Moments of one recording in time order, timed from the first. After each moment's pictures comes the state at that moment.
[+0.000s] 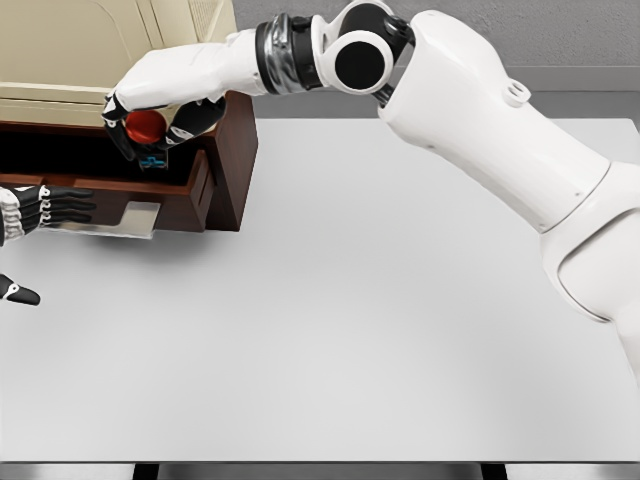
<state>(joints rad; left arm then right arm) -0.51 1.53 -0.84 -1.77 1.15 -0.15 -0.61 -1.35 -0.08 1.08 -1.07 0.05 -0.47 0.61</state>
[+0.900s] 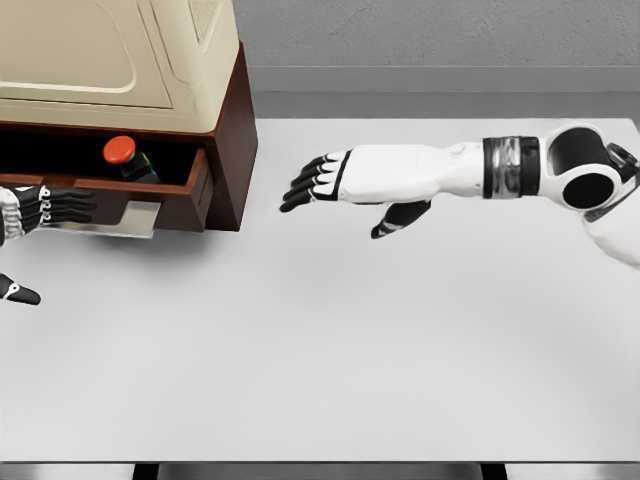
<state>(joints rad) -0.51 1.53 -0.83 -1.77 1.15 -0.15 -0.61 -0.89 -0.71 0.84 -1.56 0.08 -0.61 0.61</state>
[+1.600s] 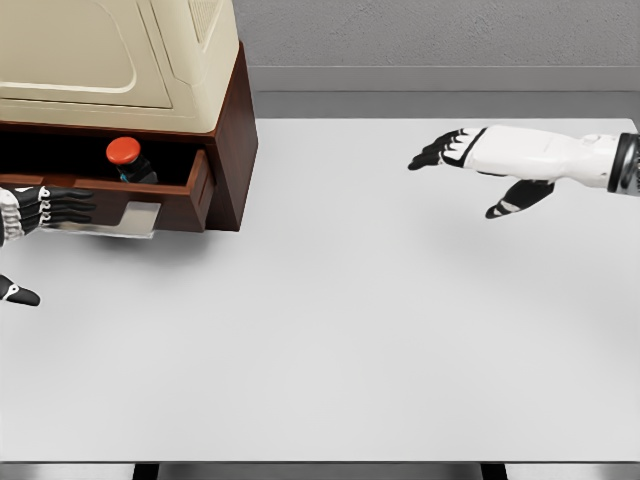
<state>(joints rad) -0.41 1.53 -0.74 -1.77 1.14 -0.16 -0.61 -0.78 -0.87 0.70 -1.44 0.08 -0.61 0.61</state>
